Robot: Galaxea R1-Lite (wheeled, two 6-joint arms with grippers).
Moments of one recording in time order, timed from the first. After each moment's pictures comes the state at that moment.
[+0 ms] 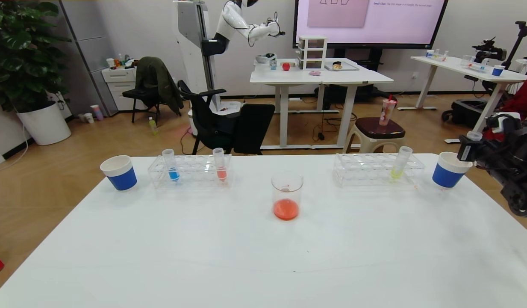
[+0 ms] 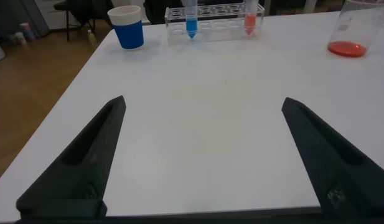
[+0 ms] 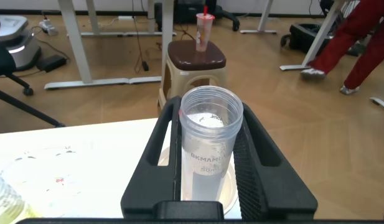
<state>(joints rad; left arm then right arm) 0.00 0.00 0.00 0.01 -0.02 0.06 -0.35 2.20 -1.07 -1.15 0.07 -0.05</state>
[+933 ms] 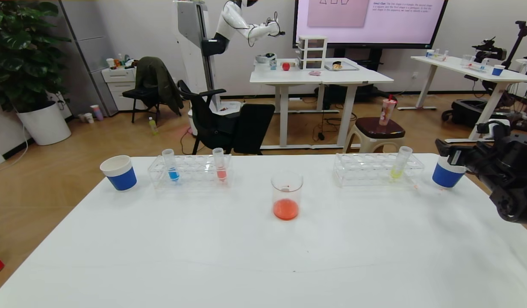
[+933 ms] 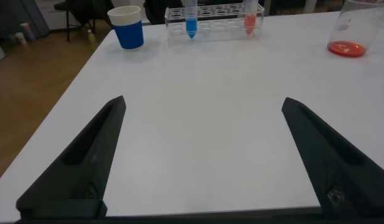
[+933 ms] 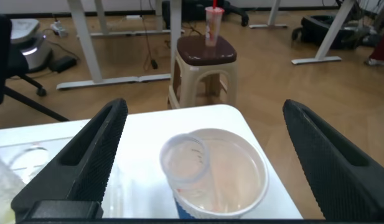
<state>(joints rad) 0.00 0.00 0.00 0.01 -0.02 0.06 -0.31 2.23 -1.05 -1.20 0.07 -0.01</state>
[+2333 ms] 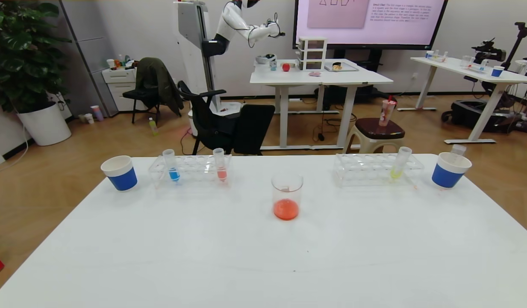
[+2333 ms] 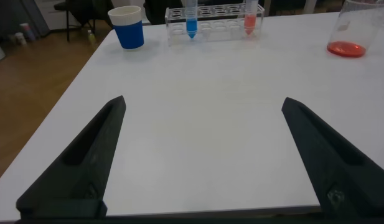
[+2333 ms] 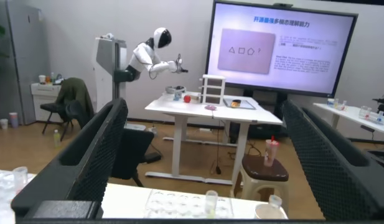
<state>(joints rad) 0.00 0.00 0.00 0.01 -0.02 0.06 0.09 0.79 -0.56 -0.70 0.00 -0.05</state>
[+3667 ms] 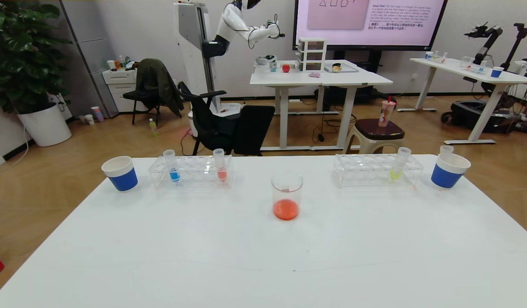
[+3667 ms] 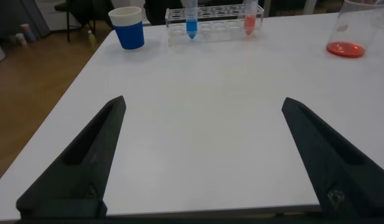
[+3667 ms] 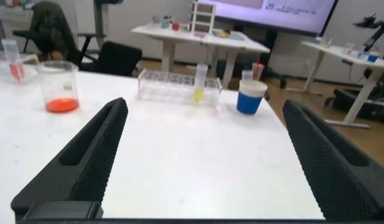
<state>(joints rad) 0.00 0.00 0.00 0.01 -0.02 0.06 -0.01 0.00 -0.11 -0.09 0.04 -0.09</state>
